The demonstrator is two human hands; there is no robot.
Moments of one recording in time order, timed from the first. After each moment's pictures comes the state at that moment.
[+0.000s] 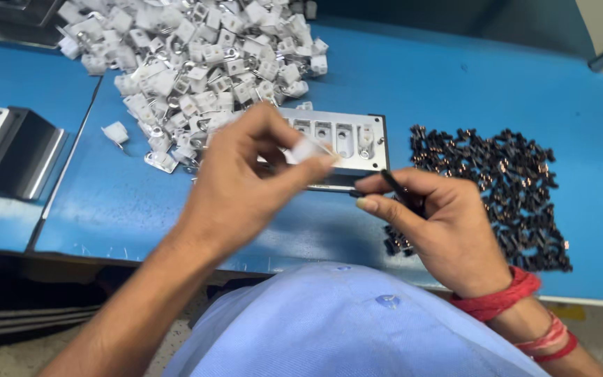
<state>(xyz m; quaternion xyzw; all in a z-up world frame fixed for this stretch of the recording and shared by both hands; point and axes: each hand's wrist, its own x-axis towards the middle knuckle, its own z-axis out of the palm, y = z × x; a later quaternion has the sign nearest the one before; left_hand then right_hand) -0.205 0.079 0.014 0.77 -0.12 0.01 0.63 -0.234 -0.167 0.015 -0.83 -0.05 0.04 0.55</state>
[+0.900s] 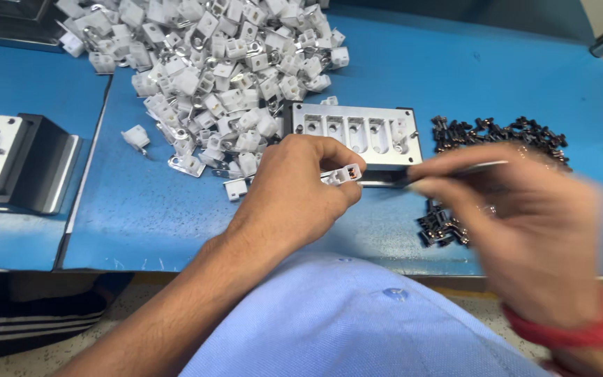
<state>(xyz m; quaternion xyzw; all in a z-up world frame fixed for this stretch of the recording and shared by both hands) -0.198 0.089 0.036 0.85 -0.08 -0.11 0.51 -0.256 -0.105 0.081 -0.93 -0.10 -0.11 0.35</state>
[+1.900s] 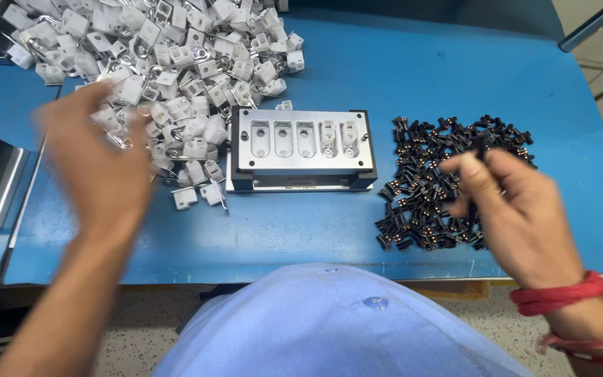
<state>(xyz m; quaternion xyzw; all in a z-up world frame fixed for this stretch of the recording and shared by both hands) -0.167 0.165 -0.030 0.90 0.05 0.30 0.30 -0.239 -0.225 0.033 -0.90 0.08 -0.05 0.42</state>
